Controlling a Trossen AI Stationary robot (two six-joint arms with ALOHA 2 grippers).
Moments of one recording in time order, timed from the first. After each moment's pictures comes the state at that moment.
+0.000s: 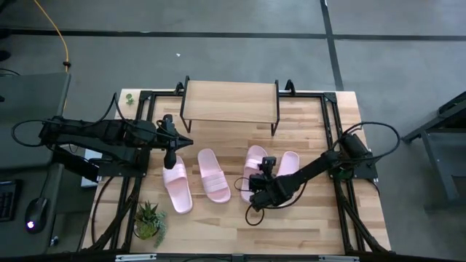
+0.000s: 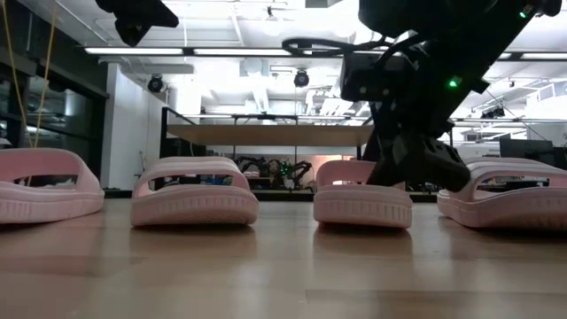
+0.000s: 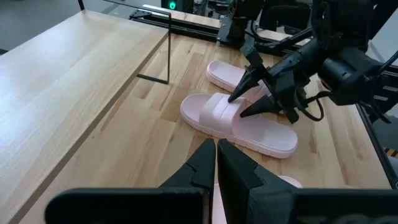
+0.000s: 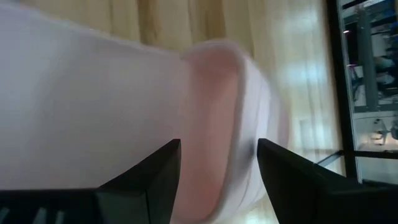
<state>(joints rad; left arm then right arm) 0.00 0.77 0.78 -0.49 -0.25 -0.25 0.44 1.95 1.20 -0.71 0.82 0.39</state>
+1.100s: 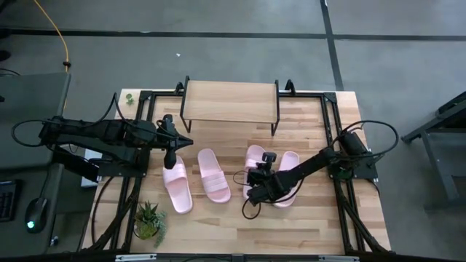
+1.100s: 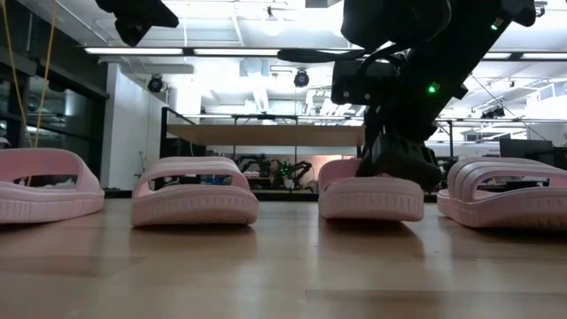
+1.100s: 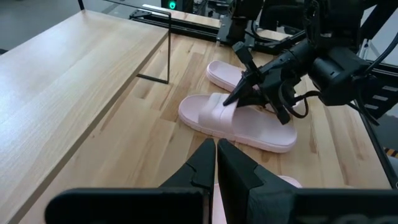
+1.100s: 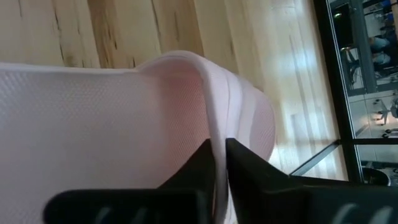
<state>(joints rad) 0.00 0.77 0.78 -0.50 -0.25 -0.25 0.40 1.95 1.20 -0.71 0.82 0.43</state>
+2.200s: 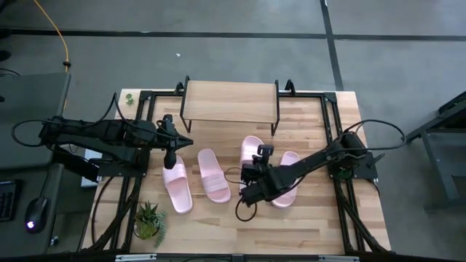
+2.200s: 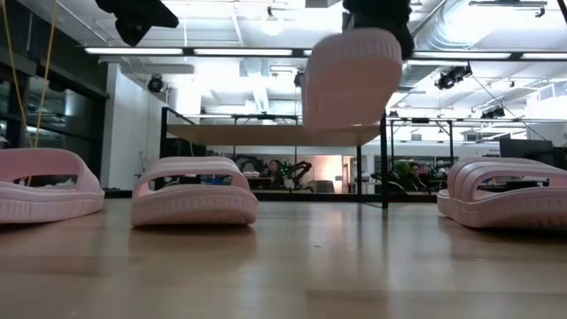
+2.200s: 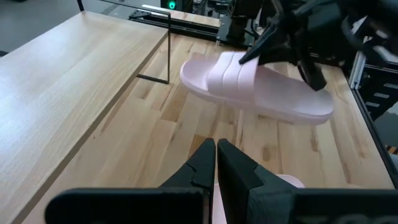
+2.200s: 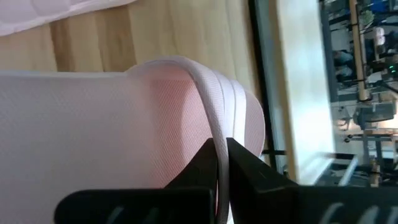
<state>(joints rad) 0.00 0.77 0.78 -0.50 -0.25 -0.24 0.41 1.95 1.67 -1.26 0.90 0.41</state>
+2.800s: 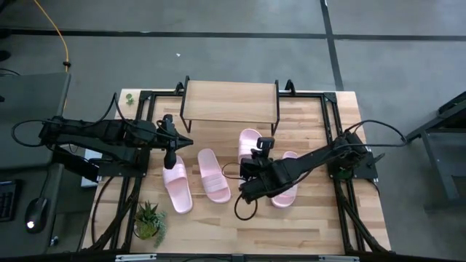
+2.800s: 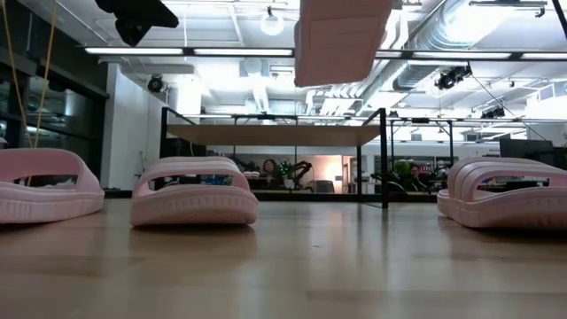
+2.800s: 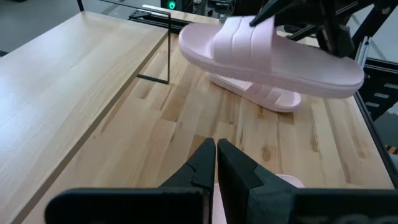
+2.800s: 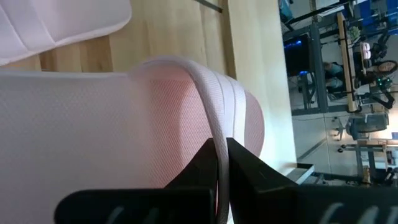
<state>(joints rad) 0.00 0.77 0.78 -0.50 -0.25 -0.24 0.40 1.95 1.91 -1.44 0.91 0.34</state>
